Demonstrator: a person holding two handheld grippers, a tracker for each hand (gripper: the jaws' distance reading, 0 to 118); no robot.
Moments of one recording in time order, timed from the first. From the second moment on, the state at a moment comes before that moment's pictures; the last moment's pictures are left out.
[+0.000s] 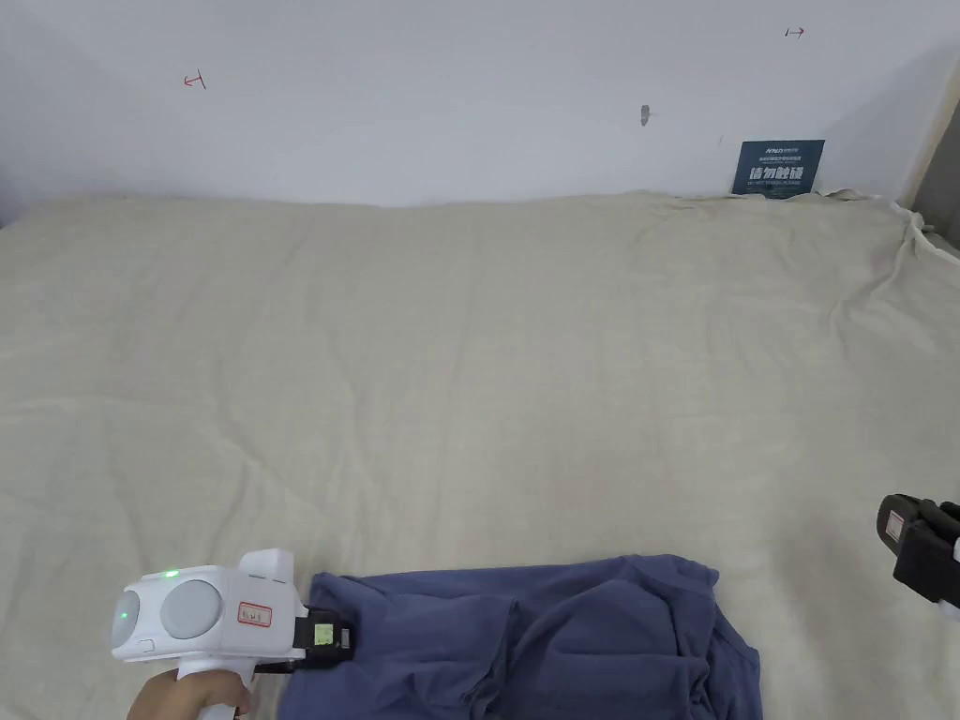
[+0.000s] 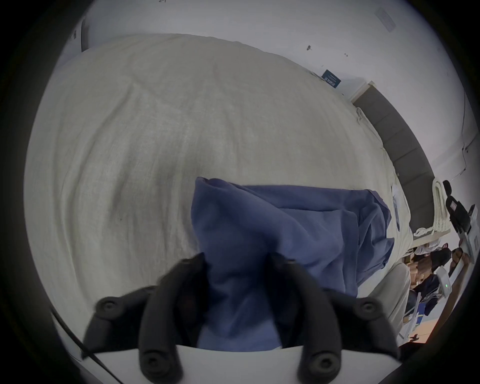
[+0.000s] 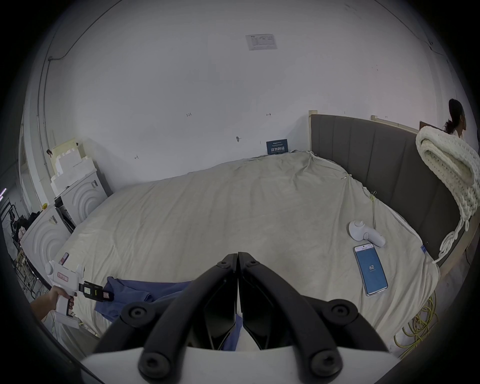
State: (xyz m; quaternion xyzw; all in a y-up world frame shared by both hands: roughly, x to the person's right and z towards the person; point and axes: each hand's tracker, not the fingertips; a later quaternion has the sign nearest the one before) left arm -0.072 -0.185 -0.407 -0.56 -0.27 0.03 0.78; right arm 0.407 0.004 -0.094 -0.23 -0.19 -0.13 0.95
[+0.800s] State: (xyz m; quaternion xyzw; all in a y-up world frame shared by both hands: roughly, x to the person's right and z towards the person) left arm -0.164 -0.097 -0.404 -0.52 -0.19 0.02 0.83; right arm 0.406 0.007 -0.104 -0.22 -0.18 -0.14 0.95
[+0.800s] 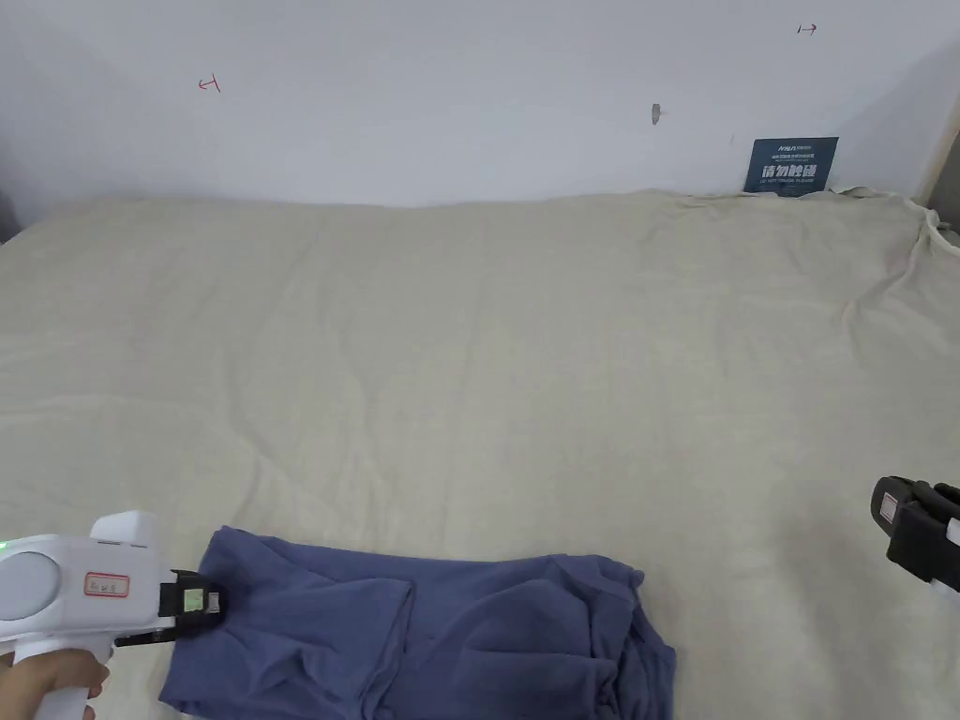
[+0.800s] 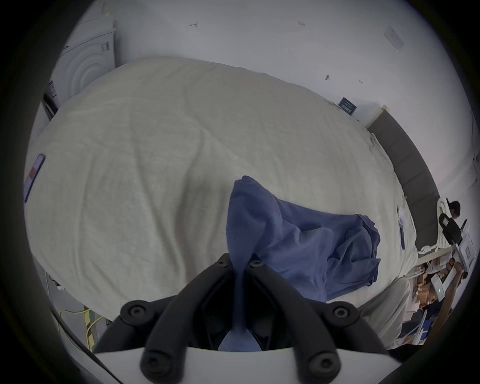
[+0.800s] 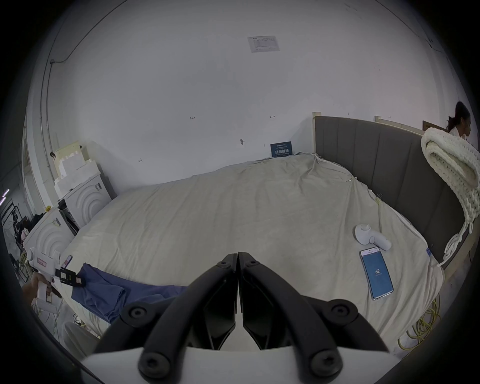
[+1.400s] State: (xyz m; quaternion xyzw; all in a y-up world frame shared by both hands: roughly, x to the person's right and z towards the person) left arm 0.013 -0.071 -0.380 -0.53 -0.31 -0.04 0.79; right arm 0.416 0.004 -0.087 -0.21 -0.18 -0.15 0.95
